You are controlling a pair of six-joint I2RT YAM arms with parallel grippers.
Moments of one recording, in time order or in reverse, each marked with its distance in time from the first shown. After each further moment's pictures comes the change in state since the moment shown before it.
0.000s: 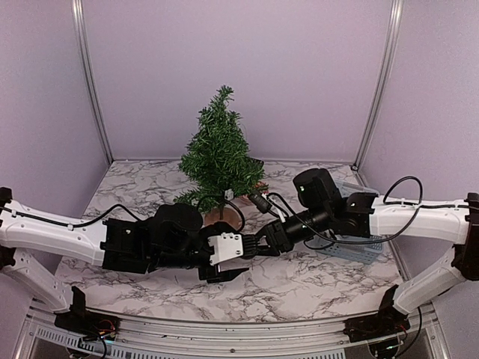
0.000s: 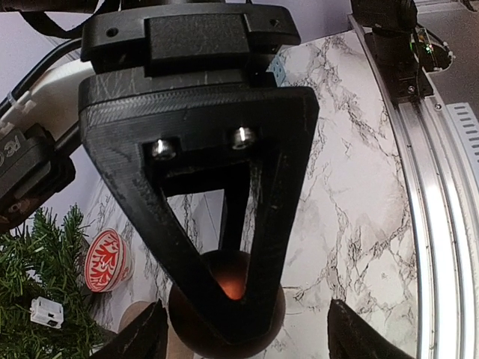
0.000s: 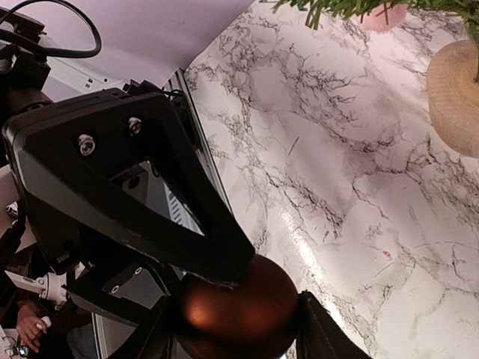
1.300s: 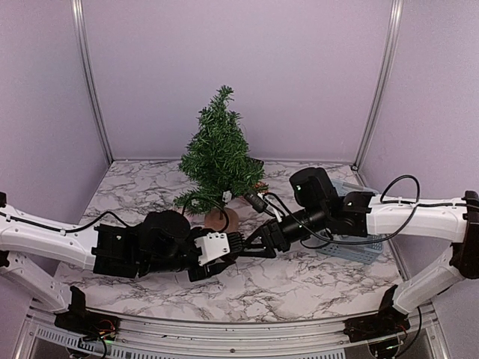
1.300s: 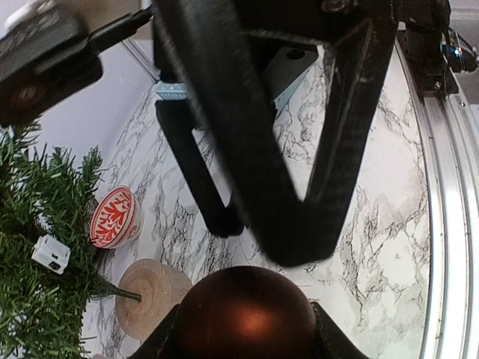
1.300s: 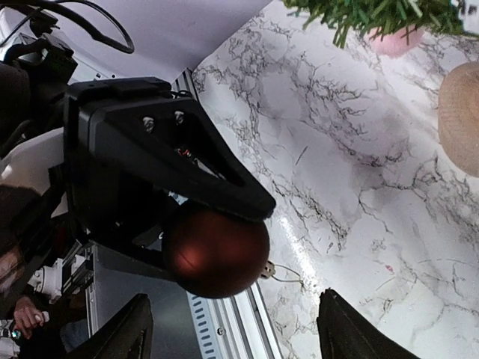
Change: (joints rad) left arm 0.014 -0.069 -0.106 0.024 -0.093 -0.077; right arm 0.011 0.026 0.024 0.013 -0.005 -0.025
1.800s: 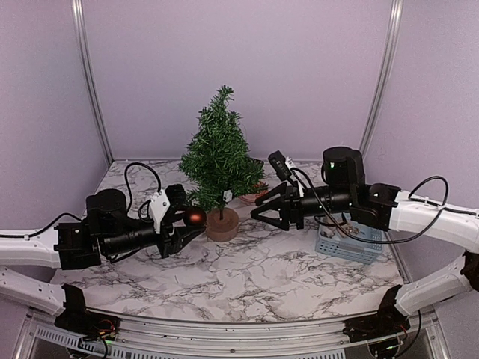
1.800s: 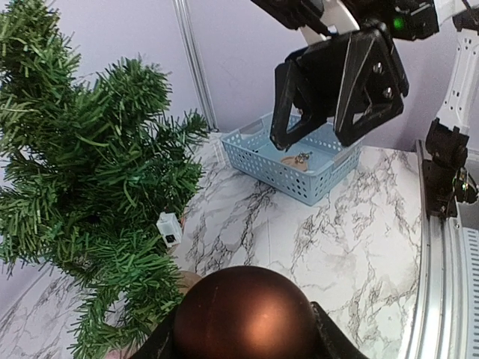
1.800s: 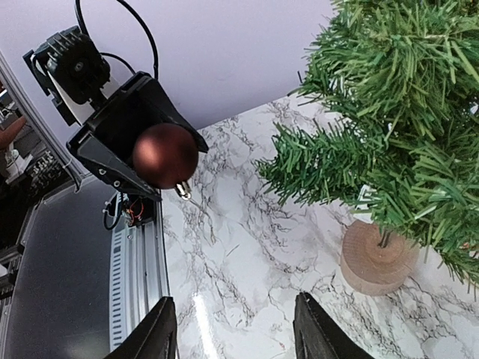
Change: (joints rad) left arm 0.205 -0.341 -0.208 0.180 0.165 -0.234; right arm -0.092 -0.153 -0.003 0.124 0.095 -0.262
